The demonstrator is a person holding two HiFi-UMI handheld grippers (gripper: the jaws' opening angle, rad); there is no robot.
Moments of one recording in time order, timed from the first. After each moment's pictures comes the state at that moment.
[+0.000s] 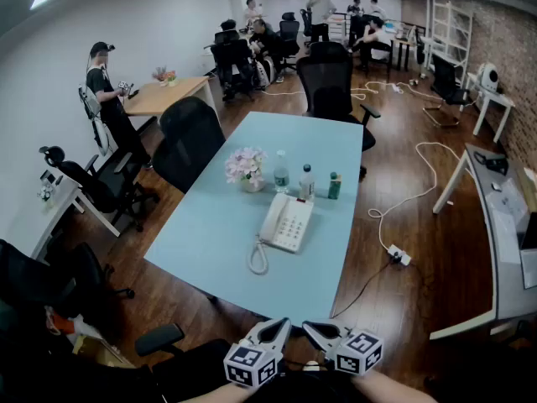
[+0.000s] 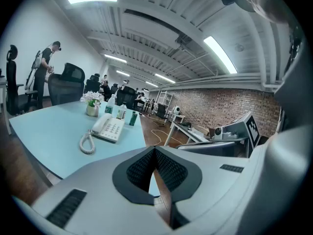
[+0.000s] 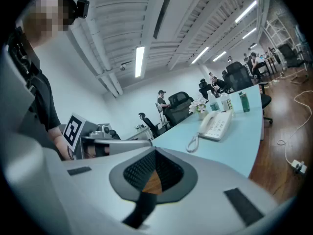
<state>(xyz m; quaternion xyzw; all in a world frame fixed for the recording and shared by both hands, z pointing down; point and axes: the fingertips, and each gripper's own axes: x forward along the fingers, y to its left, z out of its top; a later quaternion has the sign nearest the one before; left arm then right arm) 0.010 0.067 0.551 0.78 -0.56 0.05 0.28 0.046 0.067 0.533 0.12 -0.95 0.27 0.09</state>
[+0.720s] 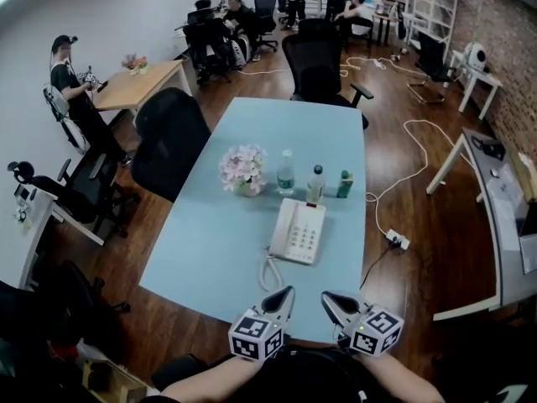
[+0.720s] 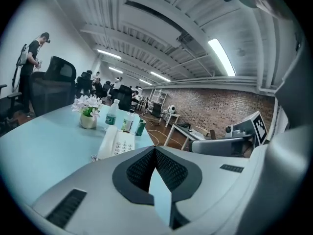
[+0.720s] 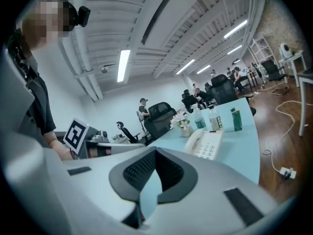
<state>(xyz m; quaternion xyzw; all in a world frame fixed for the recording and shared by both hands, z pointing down) -0.108 -0.089 0.539 0.81 -0.51 0.06 0.26 -0.033 -0.082 0.520 0.25 -0.93 0.25 0.07</state>
